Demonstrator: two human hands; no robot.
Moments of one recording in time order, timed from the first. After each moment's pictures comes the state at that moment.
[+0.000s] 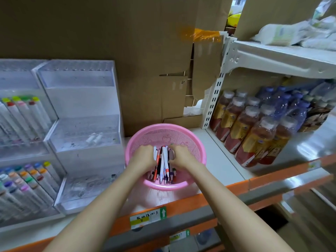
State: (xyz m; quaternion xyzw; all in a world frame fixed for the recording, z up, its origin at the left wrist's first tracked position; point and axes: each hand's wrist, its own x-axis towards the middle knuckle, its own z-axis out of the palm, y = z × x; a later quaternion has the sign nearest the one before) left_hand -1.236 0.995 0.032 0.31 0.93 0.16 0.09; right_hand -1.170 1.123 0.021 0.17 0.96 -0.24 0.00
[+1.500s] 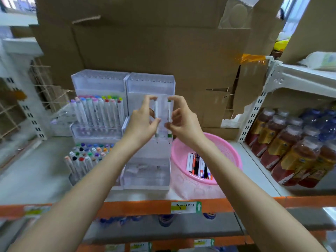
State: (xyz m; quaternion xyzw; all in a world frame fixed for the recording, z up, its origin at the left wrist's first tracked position) left_hand -1.237 0.851 0.152 0.28 0.84 0.43 -0.18; right_hand -1.189 0.996 0.151 -0.06 0.87 -0.41 -0.26
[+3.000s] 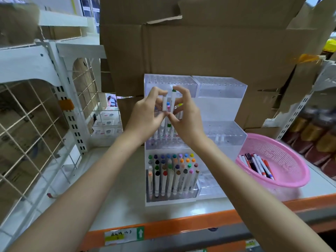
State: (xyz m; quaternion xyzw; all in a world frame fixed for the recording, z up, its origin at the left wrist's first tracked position) left_hand -1.359 0.667 0.160 0.42 0.76 0.43 -0.24; right_hand -1.308 0.794 0.149 -0.03 0.84 -0.37 -0.40
